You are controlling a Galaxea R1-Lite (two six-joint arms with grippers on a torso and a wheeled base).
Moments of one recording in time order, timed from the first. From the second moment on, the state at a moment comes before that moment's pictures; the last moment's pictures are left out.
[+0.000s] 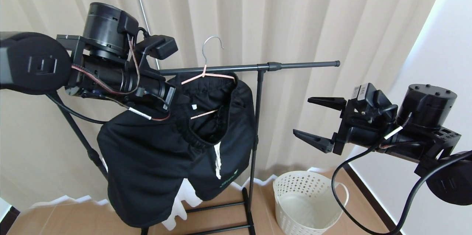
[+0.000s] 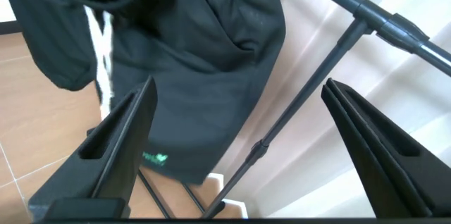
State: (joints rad) left arm -0.35 1.77 -1.47 0.30 -0.18 0.20; right arm 0.26 1.79 -0.66 -1.02 0.68 -0.36
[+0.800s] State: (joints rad) left arm -0.35 1.94 -1.51 0.18 -0.05 -0.05; right arm 0.26 1.79 -0.66 -1.02 0.68 -0.36
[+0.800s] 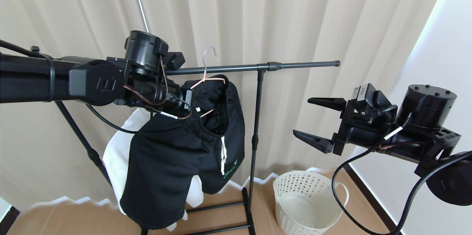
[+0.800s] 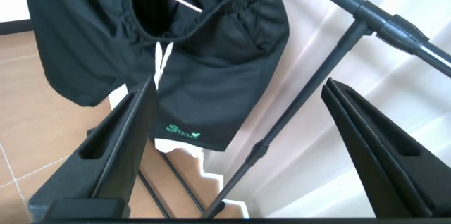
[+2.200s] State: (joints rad) left arm -0.36 2.24 -1.75 0.12 0.07 -0.30; right arm 0.26 1.81 -0.66 -1.02 0.67 -0.36
